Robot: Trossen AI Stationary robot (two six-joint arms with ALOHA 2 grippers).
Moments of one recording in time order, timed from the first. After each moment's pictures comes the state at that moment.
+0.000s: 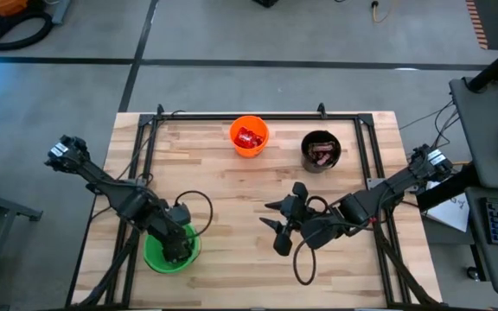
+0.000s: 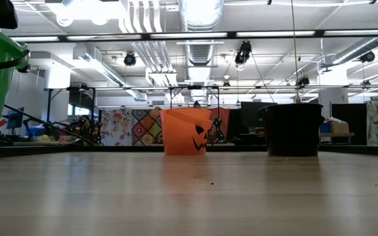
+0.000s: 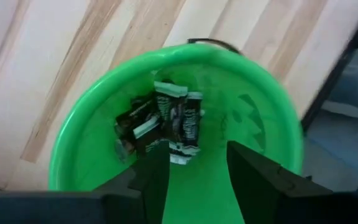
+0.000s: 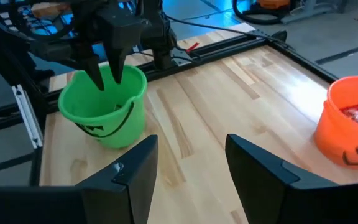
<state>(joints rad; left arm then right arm) -0.61 1.30 1.15 -1.13 0.01 -1.14 0.50 1.57 1.38 -0.38 0.70 0.54</state>
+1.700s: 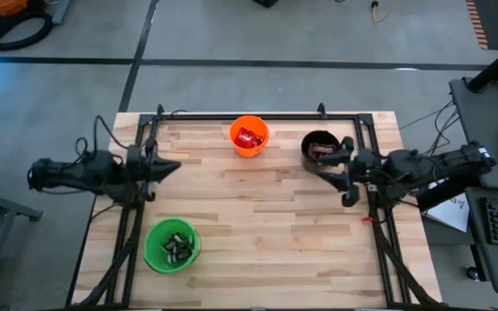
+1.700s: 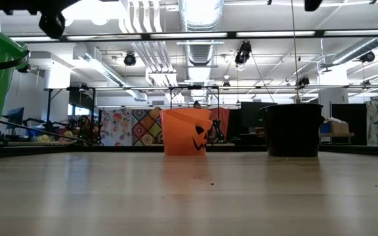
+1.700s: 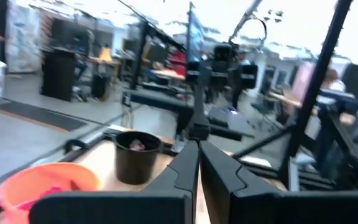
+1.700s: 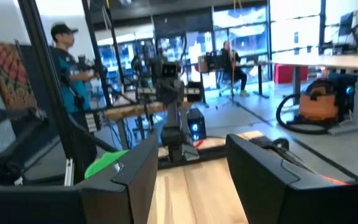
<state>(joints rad) -0.14 0.28 0.45 -0.03 -0.27 -0.18 0.22 0.69 0.64 0.17 0.31 0.11</state>
